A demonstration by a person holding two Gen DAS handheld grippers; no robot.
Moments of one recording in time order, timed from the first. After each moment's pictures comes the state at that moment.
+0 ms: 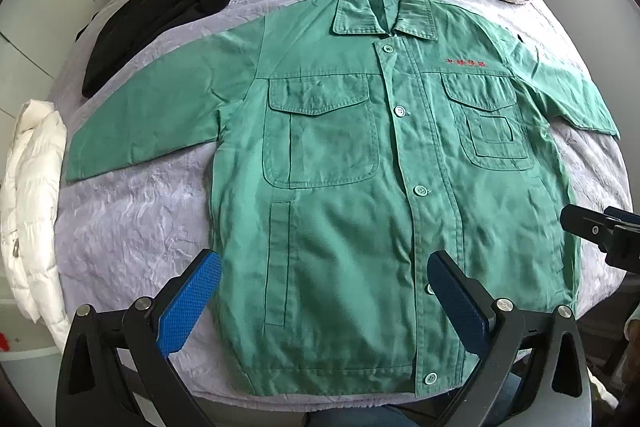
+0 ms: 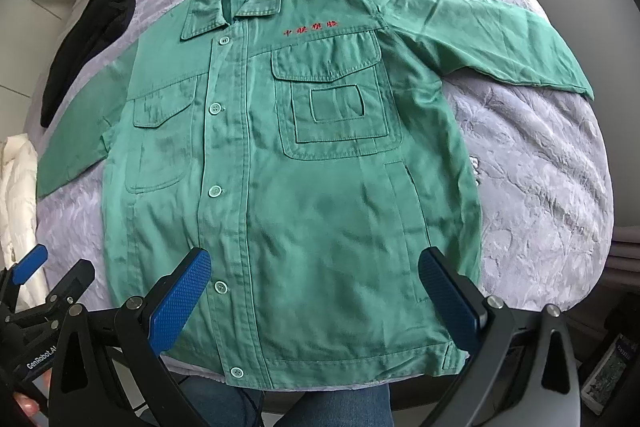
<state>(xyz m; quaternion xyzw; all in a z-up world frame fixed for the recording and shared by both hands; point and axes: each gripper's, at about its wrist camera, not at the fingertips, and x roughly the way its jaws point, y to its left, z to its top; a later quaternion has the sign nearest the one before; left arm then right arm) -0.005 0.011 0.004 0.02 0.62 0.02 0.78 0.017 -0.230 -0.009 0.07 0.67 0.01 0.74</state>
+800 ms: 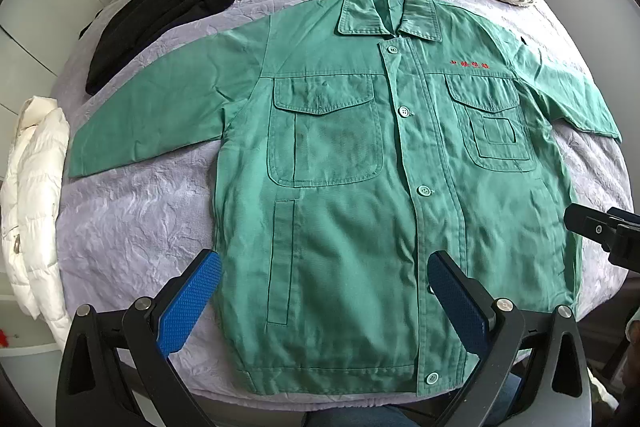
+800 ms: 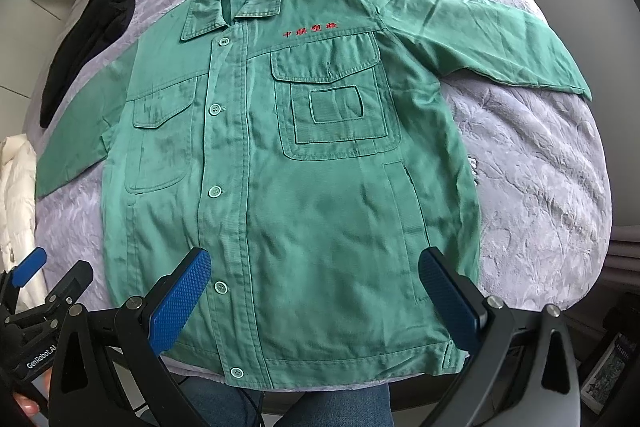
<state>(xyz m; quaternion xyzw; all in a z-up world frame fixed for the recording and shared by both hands) -0.009 0.013 0.005 0.02 0.62 0.02 0.78 0.016 -0.230 -0.007 0.07 0.67 0.01 0.74</state>
